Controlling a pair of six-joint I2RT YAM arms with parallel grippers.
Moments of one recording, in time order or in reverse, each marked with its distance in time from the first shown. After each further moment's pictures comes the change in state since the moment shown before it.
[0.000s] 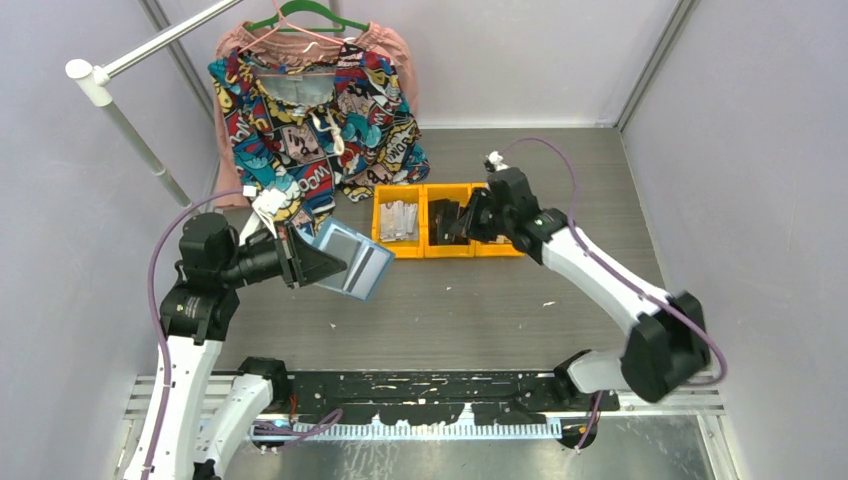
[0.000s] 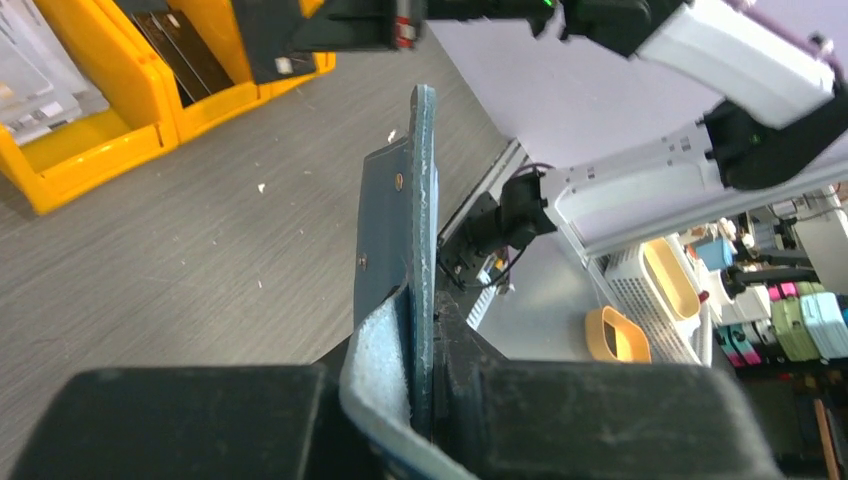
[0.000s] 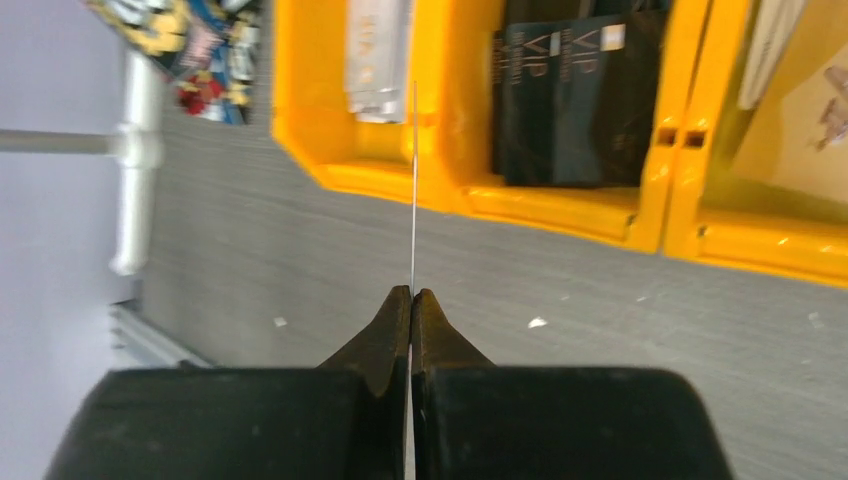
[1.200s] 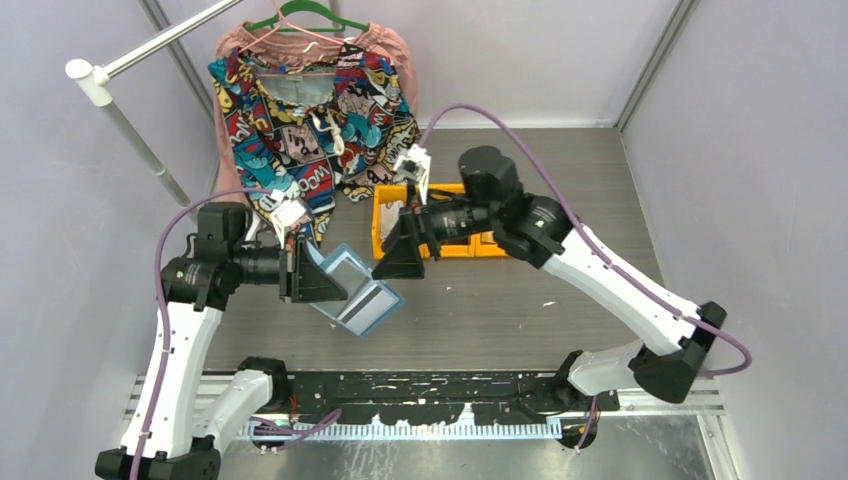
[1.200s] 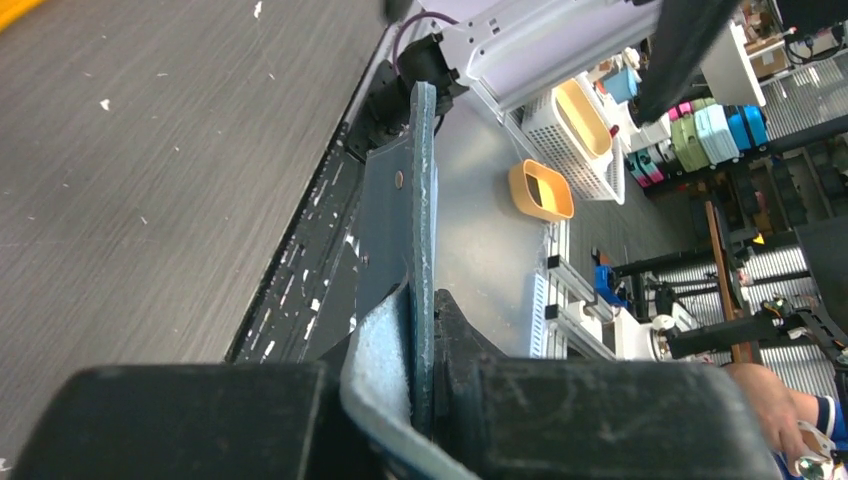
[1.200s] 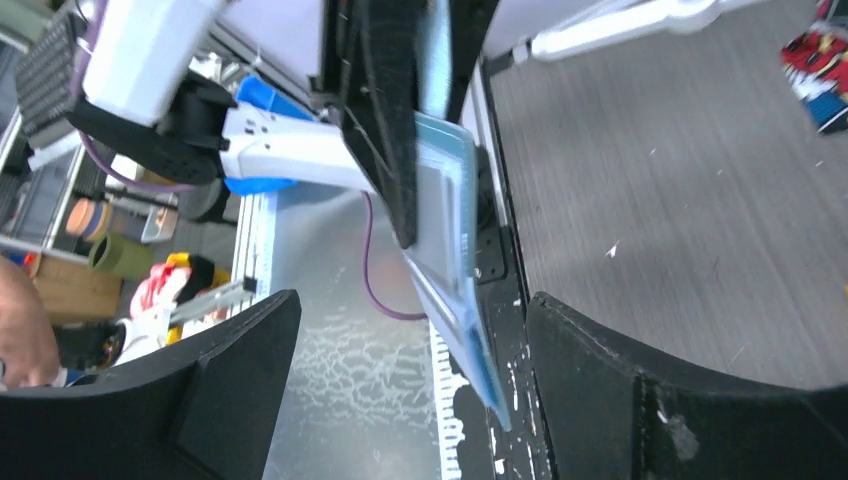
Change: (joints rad) left arm 0.000 0.162 0.139 -0.431 0.334 0.422; right arm 0.330 0.017 0.467 -0.097 -0.578 -0.339
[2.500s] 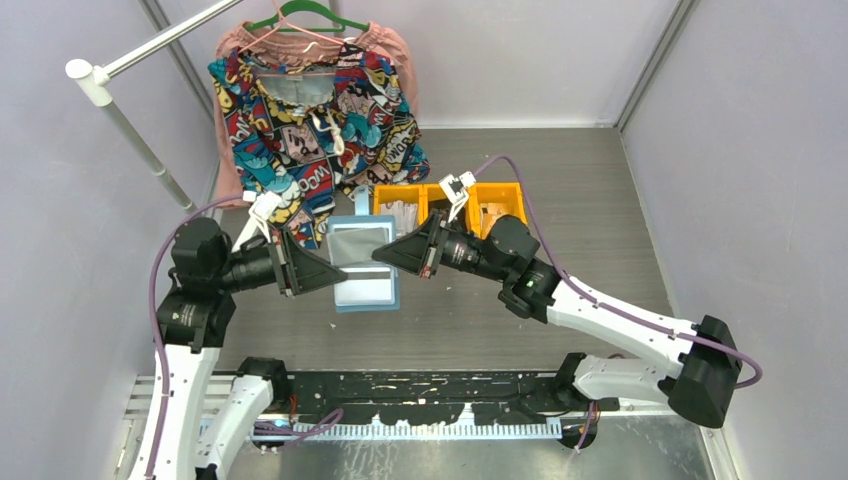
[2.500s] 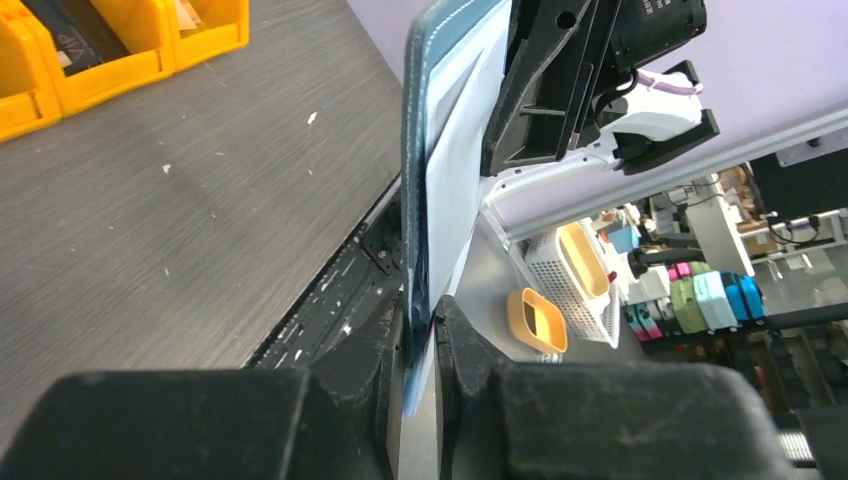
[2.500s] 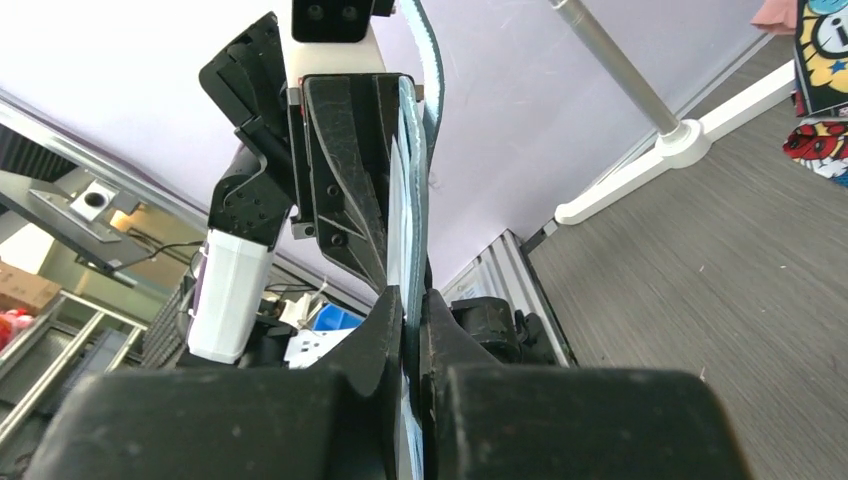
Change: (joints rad) left arm 0.009 -0.196 -0.137 0.422 -0.200 -0.560; right arm 0.108 -0.167 -0.626 0.909 0.389 0.554
